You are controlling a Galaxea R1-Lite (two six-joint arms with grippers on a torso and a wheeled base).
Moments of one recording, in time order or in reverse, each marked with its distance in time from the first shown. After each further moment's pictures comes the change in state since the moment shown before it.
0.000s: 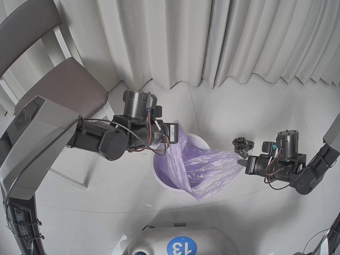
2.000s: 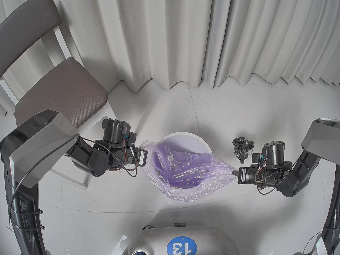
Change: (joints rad) left arm 0.171 0.076 0.258 -0.172 0.091 0.261; right arm -0.015 0.213 -0.067 -0.028 -0.007 -0.089
